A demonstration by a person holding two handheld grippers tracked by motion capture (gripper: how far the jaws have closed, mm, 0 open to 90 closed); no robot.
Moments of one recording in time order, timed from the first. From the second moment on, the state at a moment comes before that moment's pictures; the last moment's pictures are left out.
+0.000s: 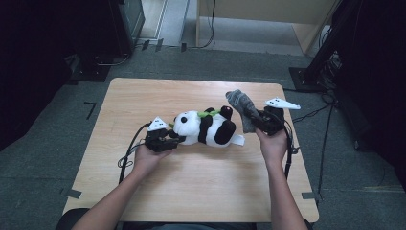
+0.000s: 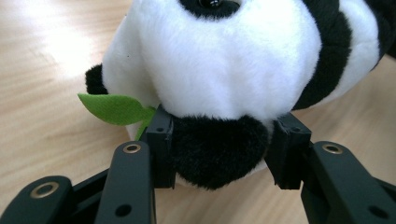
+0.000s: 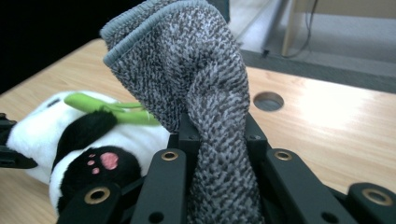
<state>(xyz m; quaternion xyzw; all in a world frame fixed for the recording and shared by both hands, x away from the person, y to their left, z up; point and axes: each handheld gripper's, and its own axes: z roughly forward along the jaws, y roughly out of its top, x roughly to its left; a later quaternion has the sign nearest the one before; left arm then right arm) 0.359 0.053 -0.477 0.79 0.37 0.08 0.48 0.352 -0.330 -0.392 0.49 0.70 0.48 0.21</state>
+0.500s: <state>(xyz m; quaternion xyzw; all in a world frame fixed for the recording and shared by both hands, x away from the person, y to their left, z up) 0.338 0.063 -0.473 0.80 0.37 0.04 0.47 0.374 -0.283 -0.439 0.44 0.77 0.45 0.10</state>
